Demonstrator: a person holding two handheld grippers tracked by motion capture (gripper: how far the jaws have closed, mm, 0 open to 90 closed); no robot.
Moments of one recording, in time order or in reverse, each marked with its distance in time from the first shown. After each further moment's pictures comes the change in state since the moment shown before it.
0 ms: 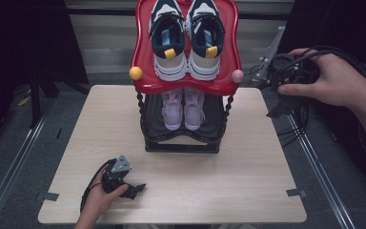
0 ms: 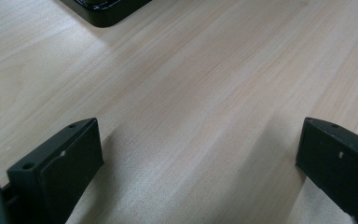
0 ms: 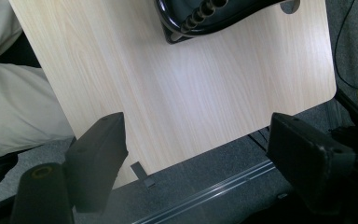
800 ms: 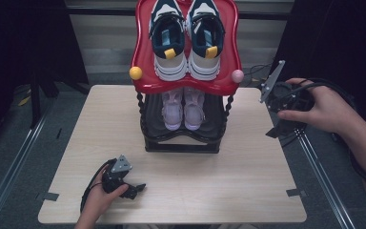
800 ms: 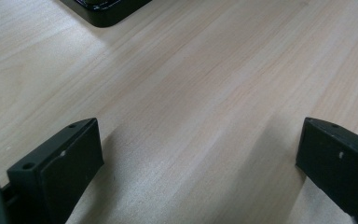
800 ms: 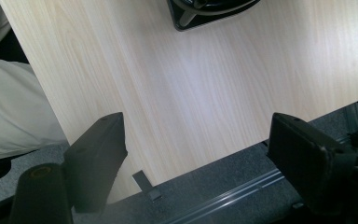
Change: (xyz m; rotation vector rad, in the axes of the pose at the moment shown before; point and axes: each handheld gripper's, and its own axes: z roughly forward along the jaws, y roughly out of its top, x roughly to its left) left arm 0.000 0.000 0.000 -0.004 0.000 -0.007; right arm 0.009 -0.030 0.061 -0.027 0.025 0.014
